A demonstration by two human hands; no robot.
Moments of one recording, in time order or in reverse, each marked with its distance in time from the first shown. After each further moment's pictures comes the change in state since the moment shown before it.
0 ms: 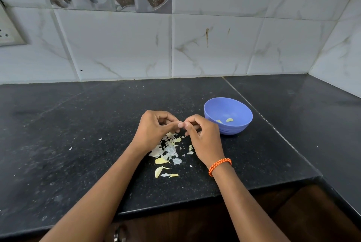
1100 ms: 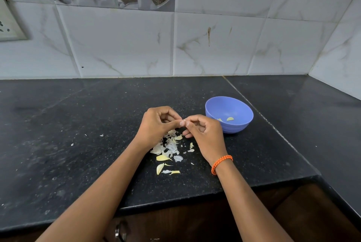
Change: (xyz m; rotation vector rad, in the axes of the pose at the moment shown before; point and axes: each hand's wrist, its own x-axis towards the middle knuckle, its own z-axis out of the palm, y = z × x) left_hand 0.003 -0.007 0.000 -0.014 -0.002 0.002; right_hand -0.002 0.000 -0.003 0.285 -0.049 0.134
